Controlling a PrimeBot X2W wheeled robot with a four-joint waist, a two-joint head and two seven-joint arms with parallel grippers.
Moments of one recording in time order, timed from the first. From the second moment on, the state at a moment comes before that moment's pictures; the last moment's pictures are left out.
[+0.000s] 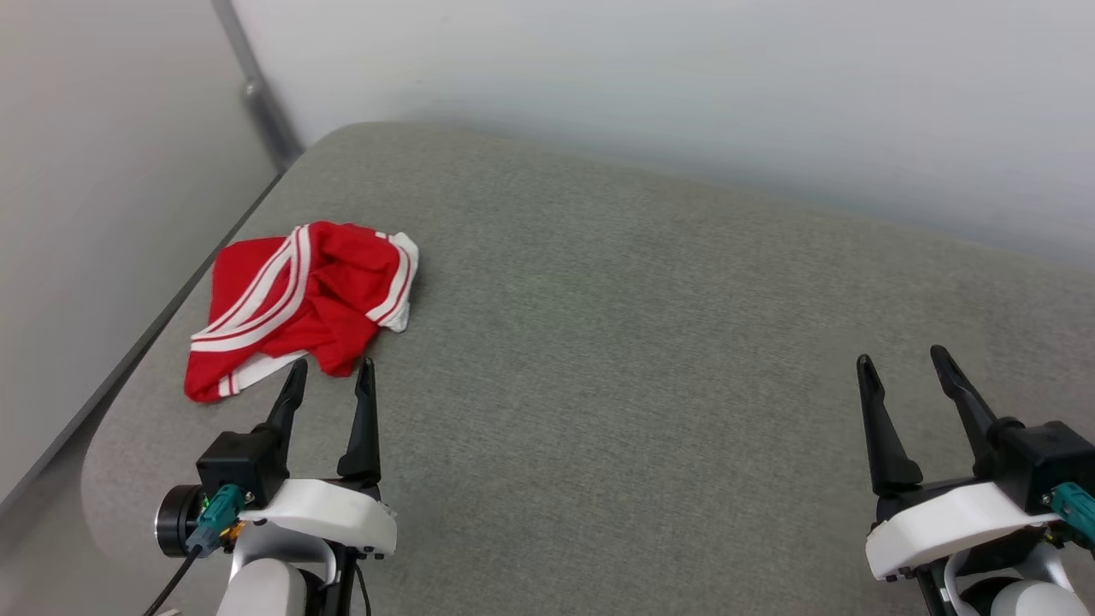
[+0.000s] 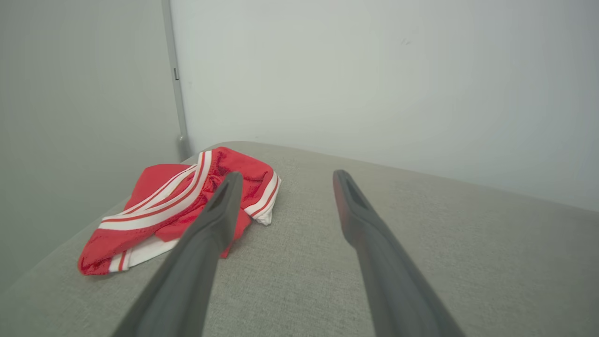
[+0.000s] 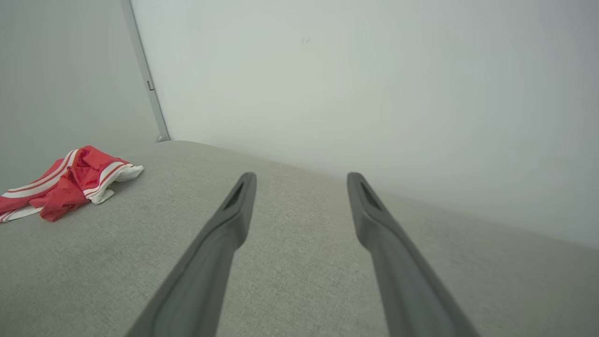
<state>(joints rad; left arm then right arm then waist) -0.17 0.05 0.00 0.29 -0.17 -0.10 -0.26 -0.02 -0.05 -0.03 -0.07 0.05 0.13 -0.03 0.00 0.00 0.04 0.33</state>
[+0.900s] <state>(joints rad) -0.29 0.05 0.00 0.32 -0.21 -0.09 -0.26 -0.07 -0.07 0.00 -0.13 0.03 0.13 0.01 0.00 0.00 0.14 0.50</state>
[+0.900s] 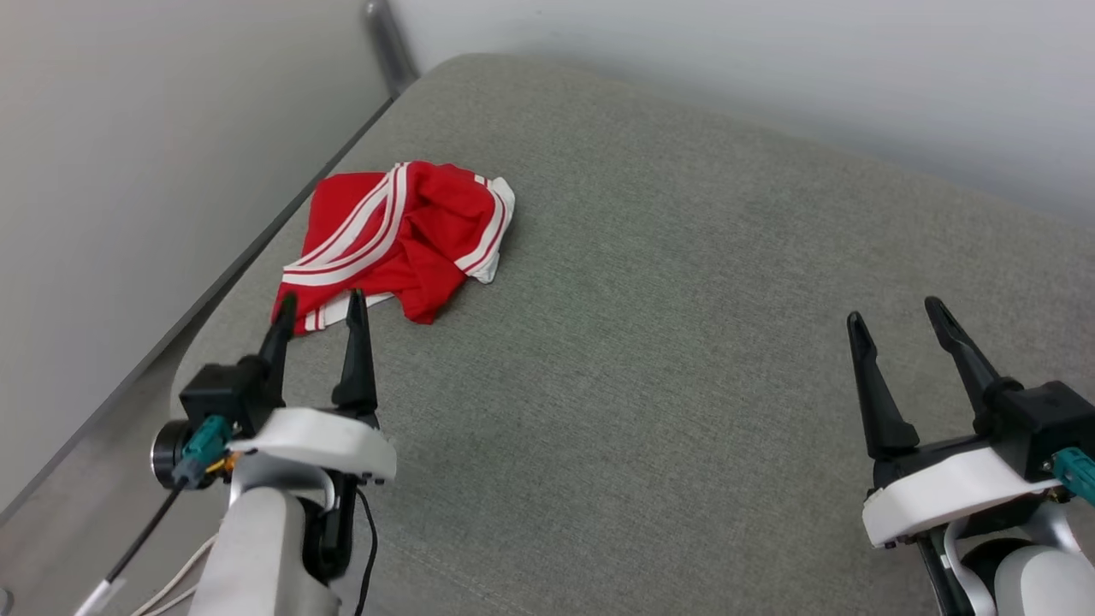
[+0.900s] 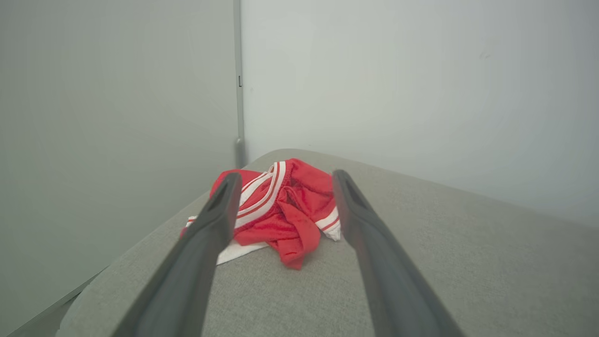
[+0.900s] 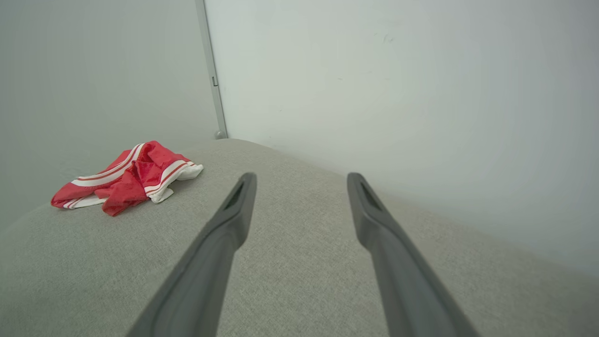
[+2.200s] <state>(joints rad) -0.88 0.48 0.17 0.83 -0.42 -0.02 0.70 -0.26 -0.08 0.01 -0.16 0.07 0.13 -0.05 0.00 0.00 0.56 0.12</state>
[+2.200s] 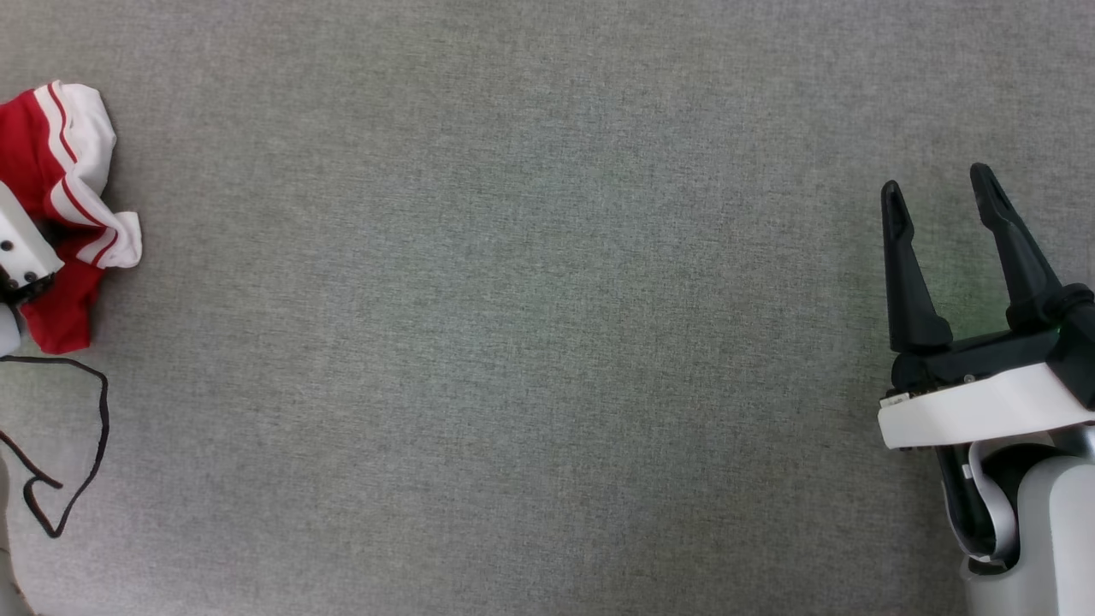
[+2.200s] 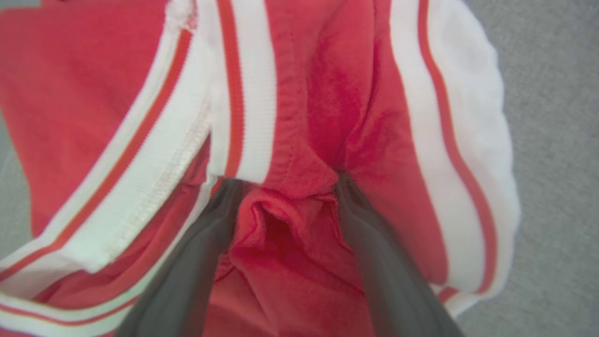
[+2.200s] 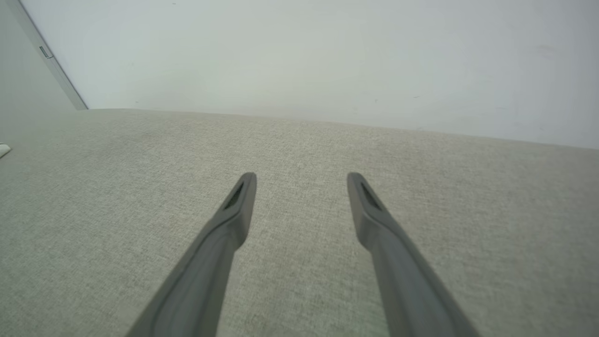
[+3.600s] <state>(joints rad) -0.62 0.16 -0.06 0.41 -0.33 -0.07 -0.16 -0.07 -0.05 -0.02 -0.10 0.12 0.13 -0.04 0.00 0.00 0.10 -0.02</state>
